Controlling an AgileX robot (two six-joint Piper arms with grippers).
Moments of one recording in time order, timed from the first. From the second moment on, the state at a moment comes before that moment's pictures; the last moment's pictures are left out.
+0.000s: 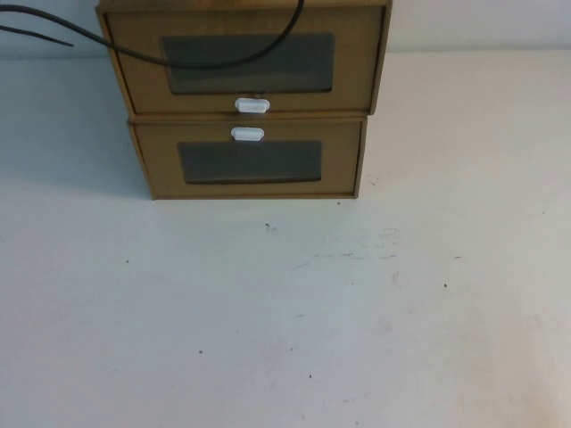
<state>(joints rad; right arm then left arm) 0.03 -0.01 0.02 0.12 0.36 -0.10 -0.22 2.17 -2.51 -0.59 1.20 0.49</state>
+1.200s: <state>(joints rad) 0.03 -0.01 0.02 0.69 0.04 -0.10 -0.22 2.17 -2.51 -0.58 1.20 0.48</state>
